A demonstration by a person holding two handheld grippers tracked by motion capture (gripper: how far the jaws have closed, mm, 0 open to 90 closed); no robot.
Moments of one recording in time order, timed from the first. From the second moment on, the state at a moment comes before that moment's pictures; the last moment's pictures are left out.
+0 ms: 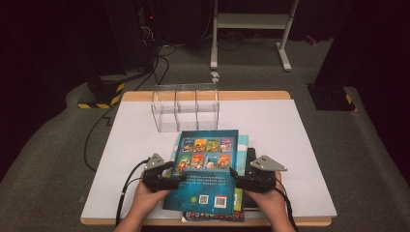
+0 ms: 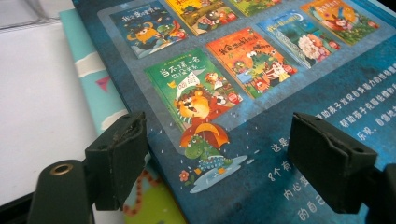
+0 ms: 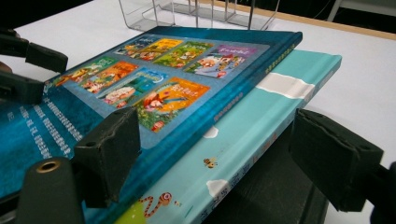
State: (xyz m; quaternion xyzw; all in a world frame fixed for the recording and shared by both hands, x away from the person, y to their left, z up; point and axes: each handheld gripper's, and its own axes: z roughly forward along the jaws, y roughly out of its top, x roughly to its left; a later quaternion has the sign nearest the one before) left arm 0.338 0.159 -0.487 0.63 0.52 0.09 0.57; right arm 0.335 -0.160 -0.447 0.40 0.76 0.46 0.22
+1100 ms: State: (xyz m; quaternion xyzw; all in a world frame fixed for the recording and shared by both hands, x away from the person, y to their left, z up) left arm 0.321 0.130 -0.480 0.64 0.49 0.07 0.59; right arm 0.334 -0.161 -0.442 0.41 0.77 0.45 0.21
